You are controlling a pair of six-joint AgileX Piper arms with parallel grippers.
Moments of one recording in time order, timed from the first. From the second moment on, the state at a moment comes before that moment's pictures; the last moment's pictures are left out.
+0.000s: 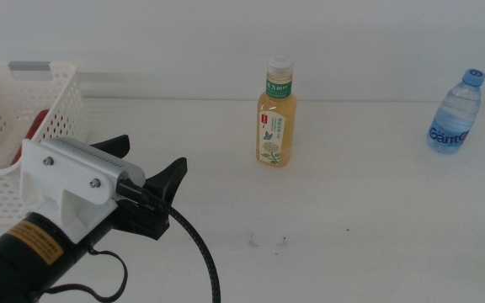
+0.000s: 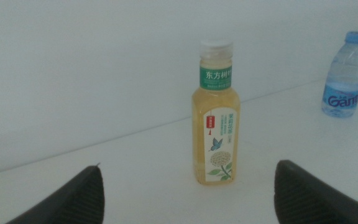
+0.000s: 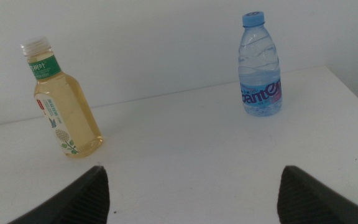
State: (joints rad) left arm -0.50 1.16 -0.31 0.00 -0.67 -0.03; right arm 0.09 0.00 0.00 0.00 0.22 0.23
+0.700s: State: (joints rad) left arm -0.50 1.67 -0.41 0.11 -1.04 -0.11; right arm 0.09 0.00 0.00 0.00 0.22 0.23
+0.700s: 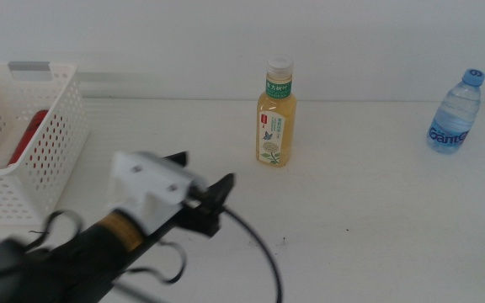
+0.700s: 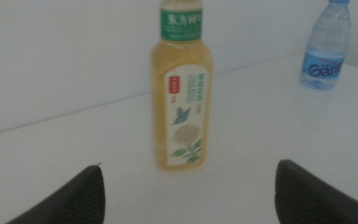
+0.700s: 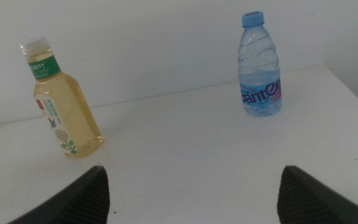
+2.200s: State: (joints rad) left arm -0.54 2.36 -1.34 0.08 -0.76 -0.23; right arm 0.09 0.00 0.00 0.00 0.22 0.23
